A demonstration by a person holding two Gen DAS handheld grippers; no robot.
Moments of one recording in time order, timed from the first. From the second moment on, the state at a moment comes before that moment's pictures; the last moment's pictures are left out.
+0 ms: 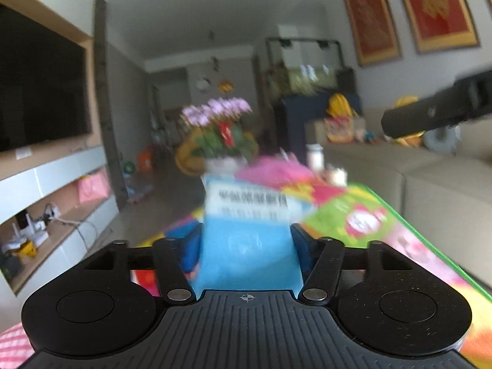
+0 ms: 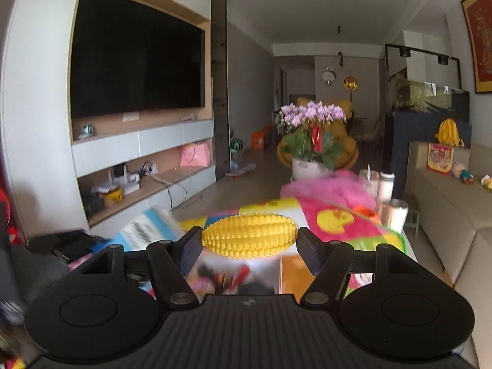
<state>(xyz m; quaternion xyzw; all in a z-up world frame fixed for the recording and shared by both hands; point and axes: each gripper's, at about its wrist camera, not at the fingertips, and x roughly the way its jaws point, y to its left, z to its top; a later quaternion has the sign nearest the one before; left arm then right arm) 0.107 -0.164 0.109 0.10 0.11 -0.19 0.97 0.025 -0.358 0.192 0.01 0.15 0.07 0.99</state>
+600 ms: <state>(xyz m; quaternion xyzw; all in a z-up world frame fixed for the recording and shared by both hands) 0.118 -0.110 0.040 0.04 0.22 -0.22 0.95 0.244 -0.298 0.107 0.04 0.31 0.10 0.94</state>
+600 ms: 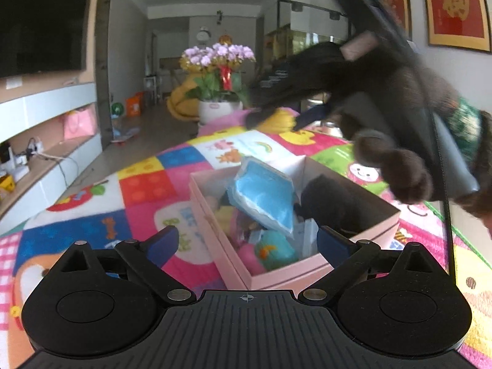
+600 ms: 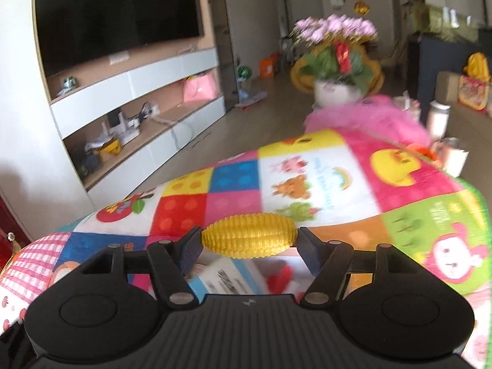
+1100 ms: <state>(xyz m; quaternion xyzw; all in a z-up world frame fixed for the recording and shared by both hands) 0.118 -0.098 0.030 0.02 0.24 -0.23 0.94 0.231 -0.288 0.085 -0.02 0.38 0.14 0.91</state>
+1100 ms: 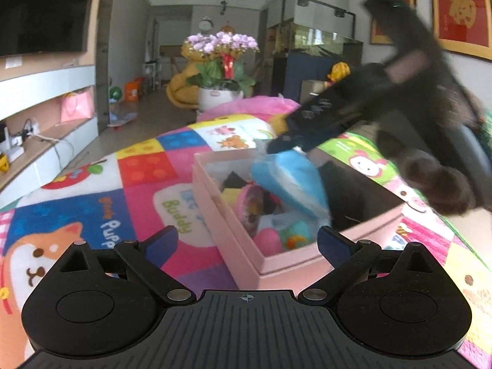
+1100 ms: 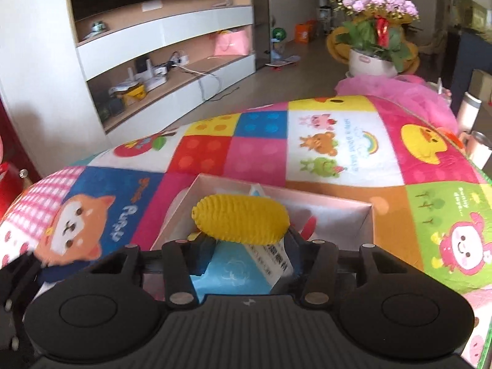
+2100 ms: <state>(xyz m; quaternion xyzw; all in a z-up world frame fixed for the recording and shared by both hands) 0.080 -0.061 0.021 0.01 0.30 -0.16 0.94 0.102 -0.326 0.088 0.08 0.28 0.07 0.95</state>
